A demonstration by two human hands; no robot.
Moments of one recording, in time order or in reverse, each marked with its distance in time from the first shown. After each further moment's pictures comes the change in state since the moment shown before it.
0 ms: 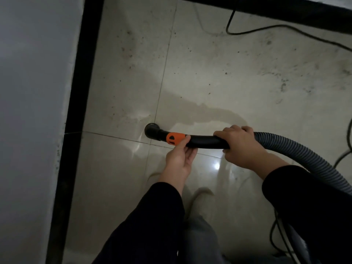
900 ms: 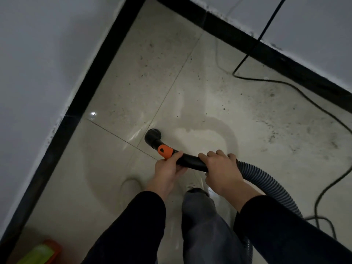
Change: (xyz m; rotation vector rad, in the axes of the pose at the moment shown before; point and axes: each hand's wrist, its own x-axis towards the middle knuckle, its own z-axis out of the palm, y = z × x) left_hand -0.032 -0.011 0.071 0.073 0.180 0.106; right_hand 0.006 0.026 -0.072 -0.235 -0.103 -0.174
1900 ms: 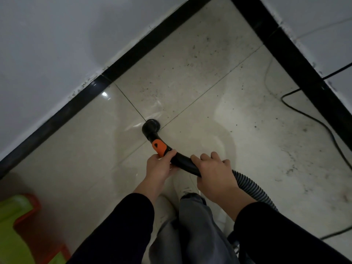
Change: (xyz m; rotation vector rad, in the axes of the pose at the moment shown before) left_hand 0.032 -0.009 -0.092 -0.257 0.092 0.096; right_hand 0.021 -0.085 0.013 -0.223 -0.024 -0.243
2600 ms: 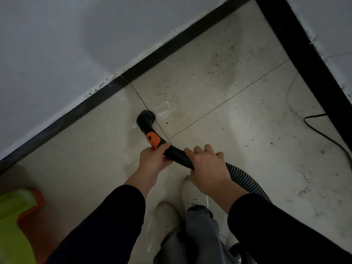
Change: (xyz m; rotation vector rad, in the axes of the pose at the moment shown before) left_hand 0.037 0.059 -0.036 -0.076 0.023 0.029; right_hand 0.066 -0.047 -0.025 -0.054 0.017 -0.098
